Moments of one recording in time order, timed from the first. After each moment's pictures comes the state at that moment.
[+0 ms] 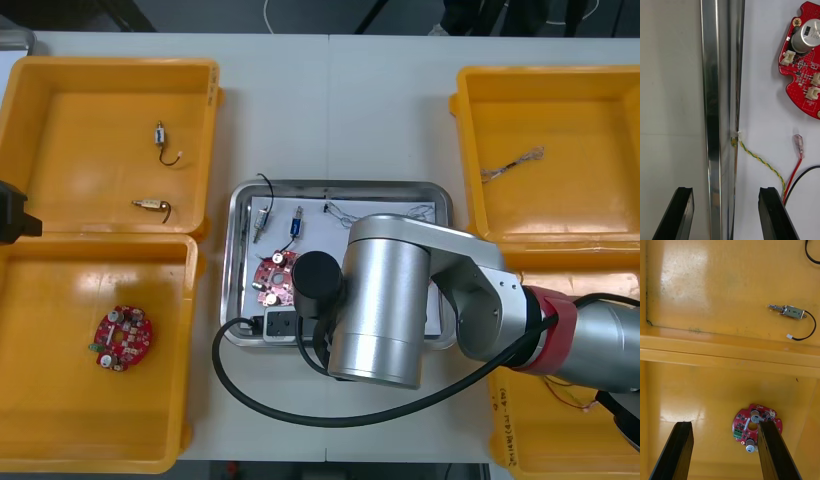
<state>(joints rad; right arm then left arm) -0.80 -0.47 1.04 -2.01 -0.58 1.71 1.72 -0.27 0.74 0.36 -2.11 0.79 1.91 -1.22</state>
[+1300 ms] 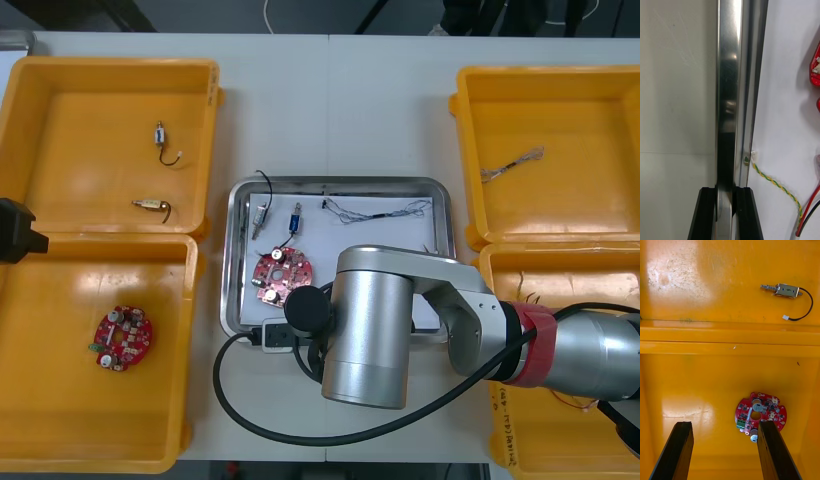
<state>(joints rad) -0.80 -0.46 1.14 -1.94 -0.49 1.61 1.72 -0.22 0.74 0.35 -2.17 0.81 1.91 -1.27</state>
